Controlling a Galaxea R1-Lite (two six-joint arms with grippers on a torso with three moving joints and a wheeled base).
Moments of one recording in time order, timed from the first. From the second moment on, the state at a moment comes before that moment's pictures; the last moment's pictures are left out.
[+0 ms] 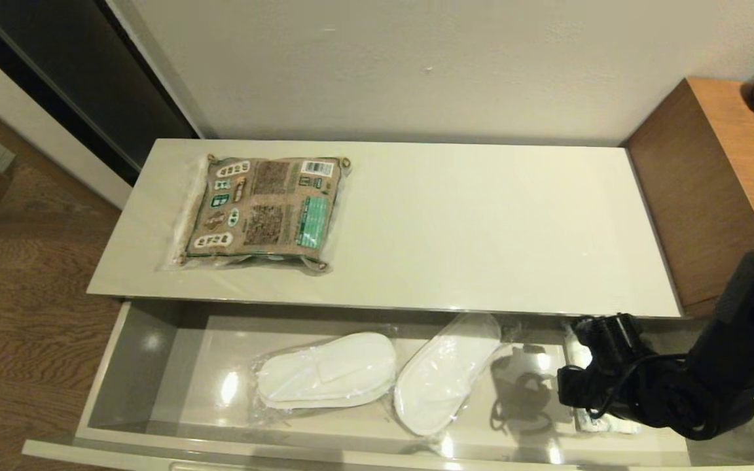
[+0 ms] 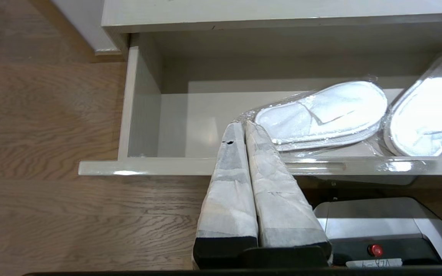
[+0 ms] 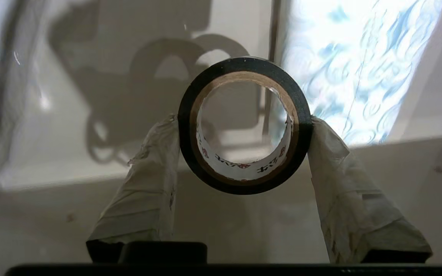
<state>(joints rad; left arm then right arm) 0.00 0.00 0.00 0.00 -0.02 0.04 0.23 2.15 -0.53 -0.67 -0.28 0.28</state>
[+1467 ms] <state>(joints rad) 0.00 0.00 0.00 0.00 -0.02 0.04 0.27 1.79 -0.52 -0.49 -0.26 0.22</state>
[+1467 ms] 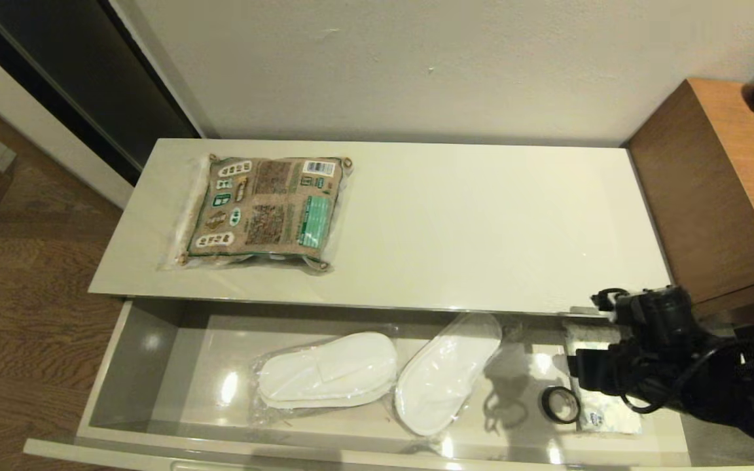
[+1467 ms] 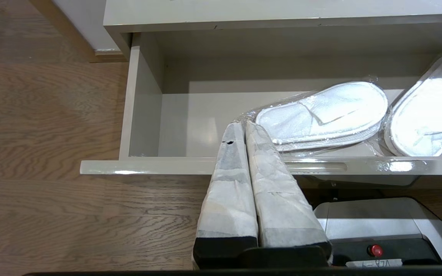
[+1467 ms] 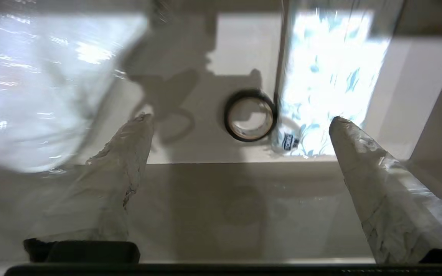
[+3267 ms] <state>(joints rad) 0.00 0.00 0.00 0.00 -0.02 0.04 -0.11 0.44 -1.14 1.40 -0.22 -0.03</state>
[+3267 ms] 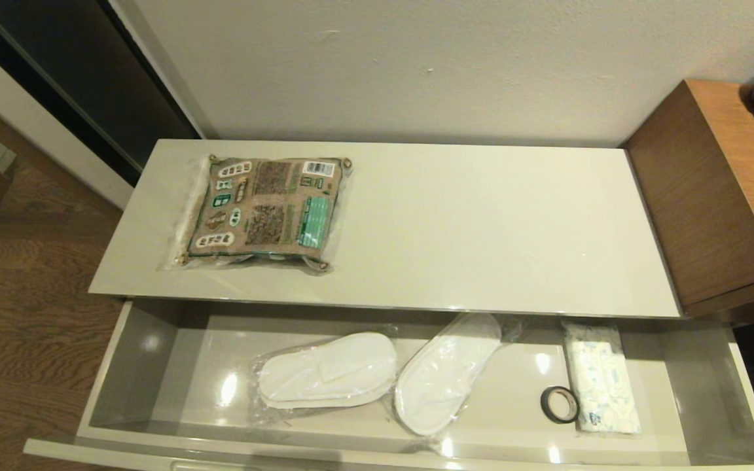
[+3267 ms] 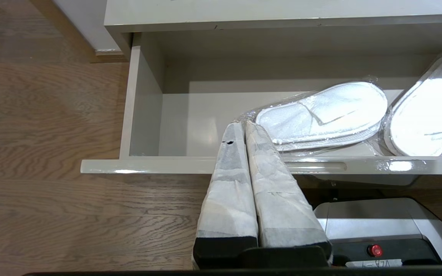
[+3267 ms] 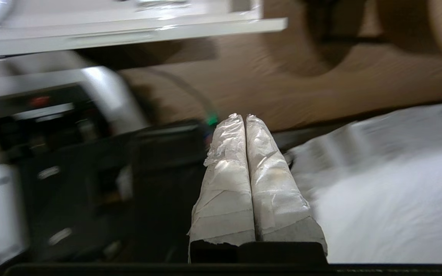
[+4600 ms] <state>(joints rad) 0.00 0.00 0.00 0.00 -0.02 0.04 -0.02 0.02 -0.36 0.33 -0.25 -0.16</state>
